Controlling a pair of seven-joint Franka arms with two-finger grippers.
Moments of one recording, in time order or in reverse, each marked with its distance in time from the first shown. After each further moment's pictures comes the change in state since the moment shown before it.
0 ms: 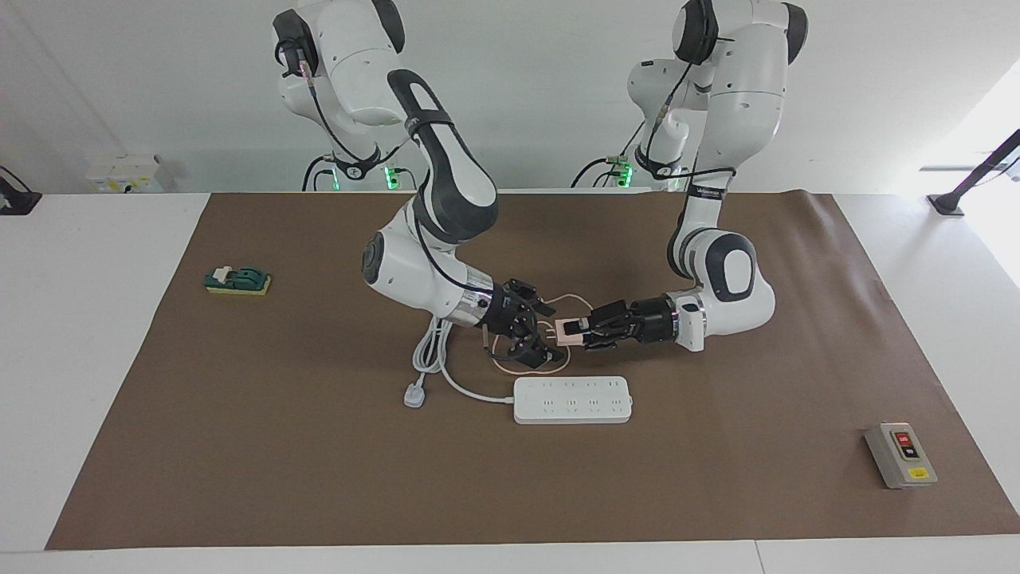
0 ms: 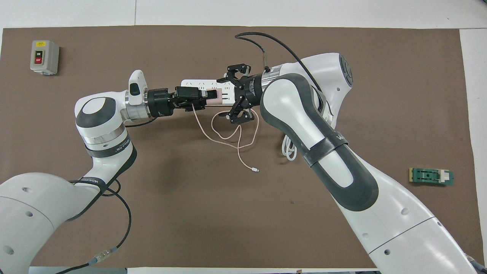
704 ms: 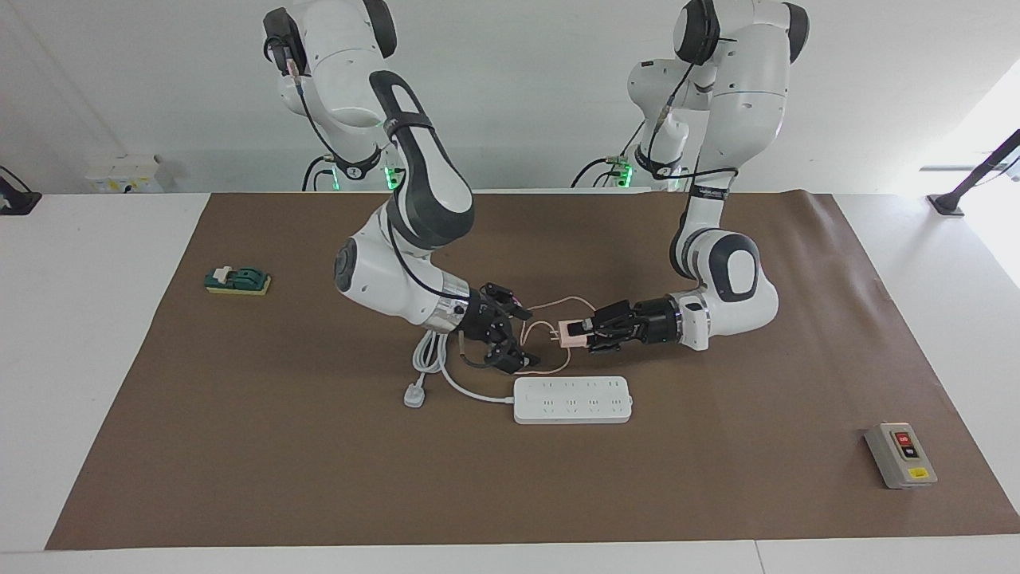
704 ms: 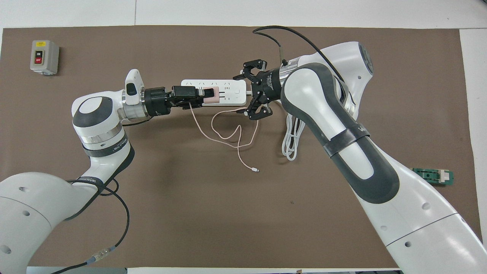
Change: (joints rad) left arm 0.013 0.000 0.004 0.029 0.113 0.000 0.025; right arm -0.154 -0.057 -0.011 0.005 -0.231 -0.223 -0.038
